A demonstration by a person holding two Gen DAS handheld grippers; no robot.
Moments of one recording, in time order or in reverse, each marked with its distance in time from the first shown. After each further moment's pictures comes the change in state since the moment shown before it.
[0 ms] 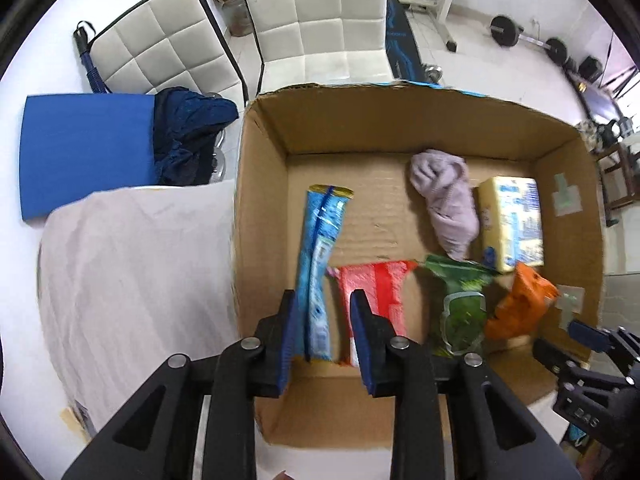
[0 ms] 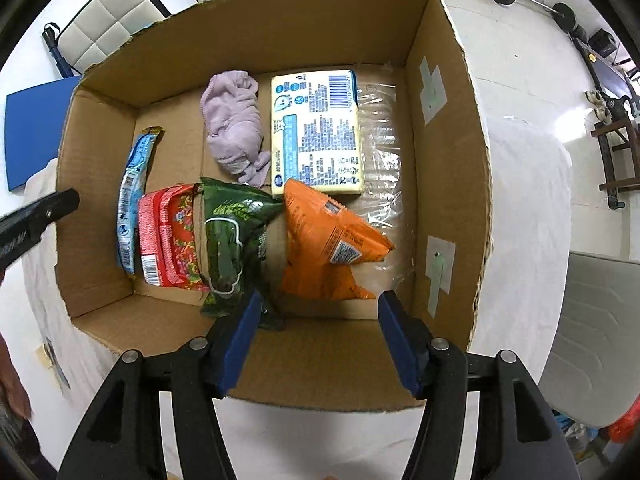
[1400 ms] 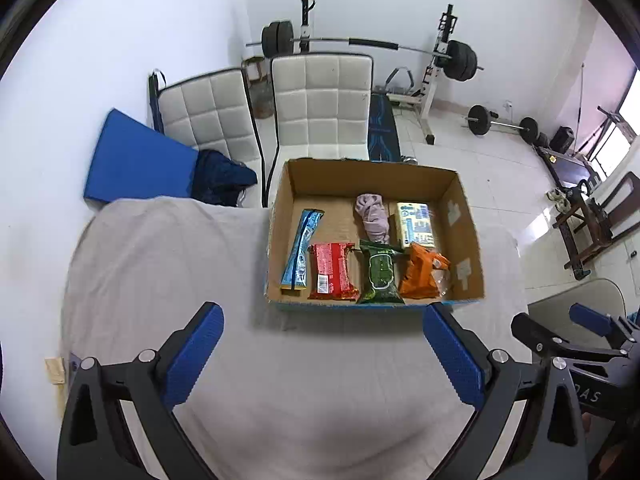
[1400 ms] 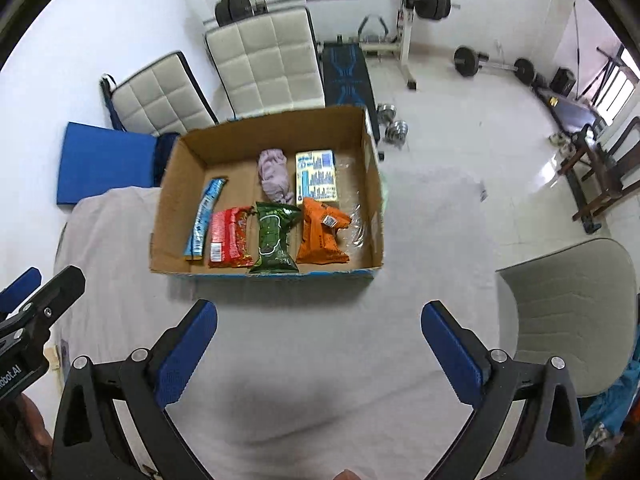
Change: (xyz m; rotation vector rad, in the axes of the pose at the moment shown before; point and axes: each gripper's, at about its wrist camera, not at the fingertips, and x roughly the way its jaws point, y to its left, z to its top) left arm -0.213 -0.025 -0.178 -0.080 -0.370 -0.020; right arm -0.185 0.005 -0.166 0.007 -0.391 -0.017
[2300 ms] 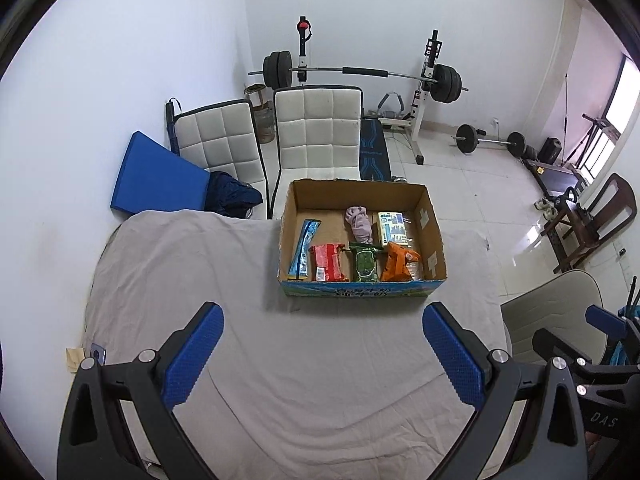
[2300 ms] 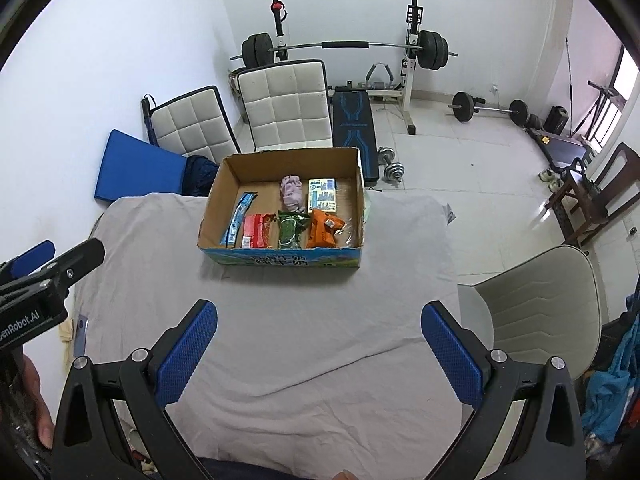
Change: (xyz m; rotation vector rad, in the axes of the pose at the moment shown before) left arm -0.115 -0.006 -0.040 0.004 -0.088 0.001; right arm -0.171 -0.002 -0.086 -0.049 -0.148 -0.002
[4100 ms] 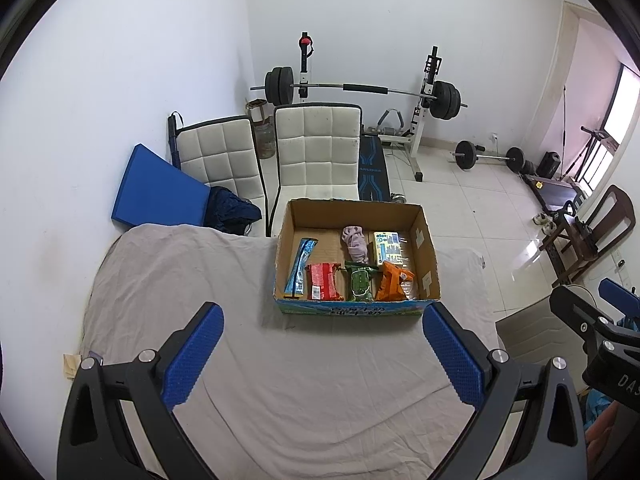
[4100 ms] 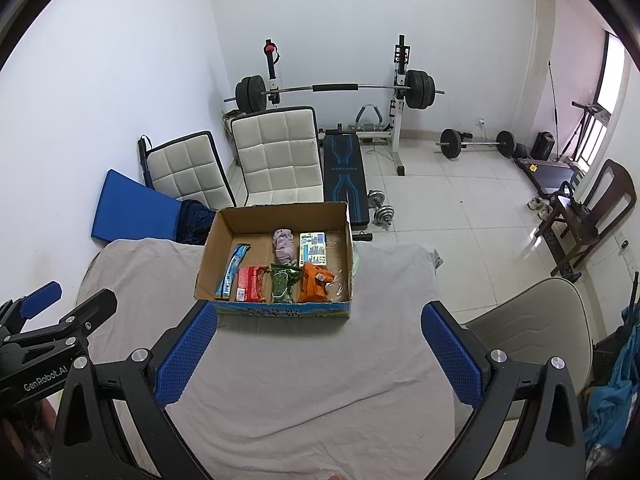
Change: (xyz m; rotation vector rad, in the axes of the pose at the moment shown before) left arm -0.008 -0.007 0.013 -0.011 -0.058 -0.006; right arm -0.027 0.002 0.035 0.015 -0.154 -0.030
